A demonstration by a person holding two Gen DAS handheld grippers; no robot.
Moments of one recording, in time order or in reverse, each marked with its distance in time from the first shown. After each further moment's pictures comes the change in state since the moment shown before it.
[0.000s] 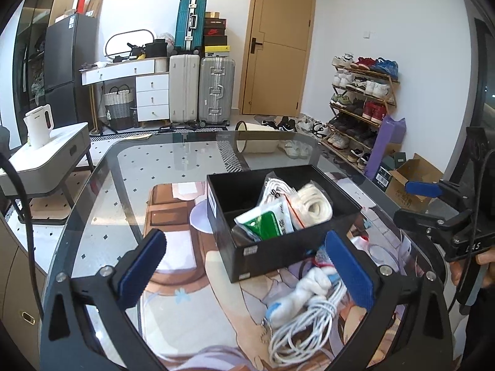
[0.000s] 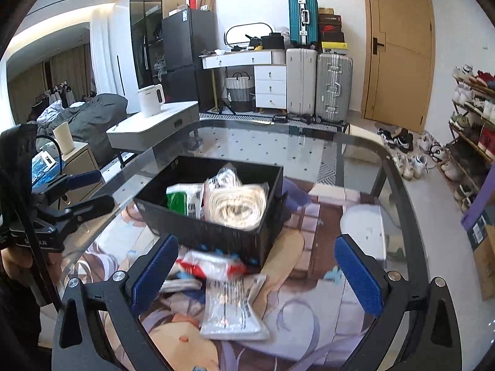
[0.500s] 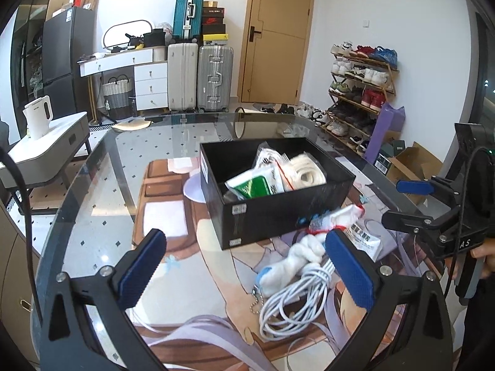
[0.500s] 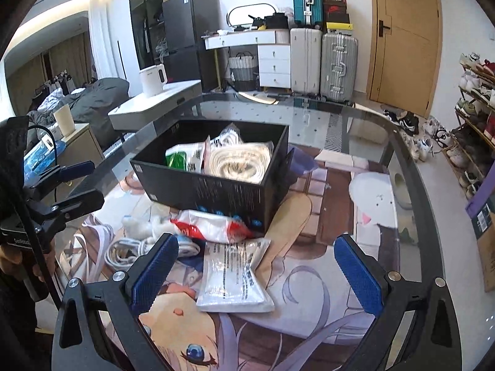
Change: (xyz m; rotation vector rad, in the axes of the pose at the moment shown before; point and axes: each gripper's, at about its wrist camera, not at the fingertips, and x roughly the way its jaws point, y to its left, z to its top) left arm 0.000 -0.012 -0.028 0.004 0.058 0.000; right arm 0.015 0.001 -0.028 -0.007 0.101 0.019
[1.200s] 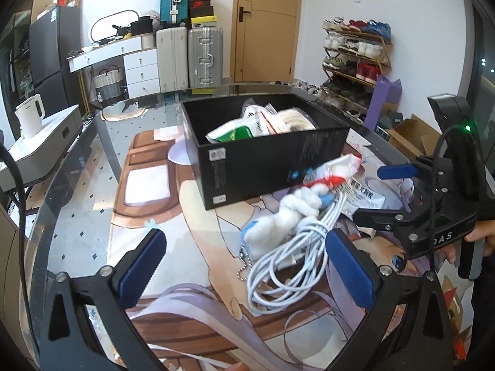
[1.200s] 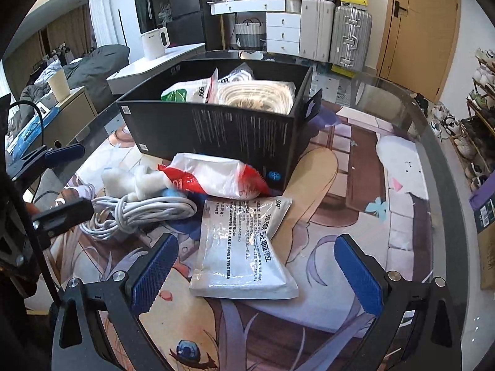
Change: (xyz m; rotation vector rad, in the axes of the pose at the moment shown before) left arm 0.016 -0.018 -0.034 0.063 0.095 -0.002; right arm 0.052 0.016 -0.023 -0.040 0.156 0.003
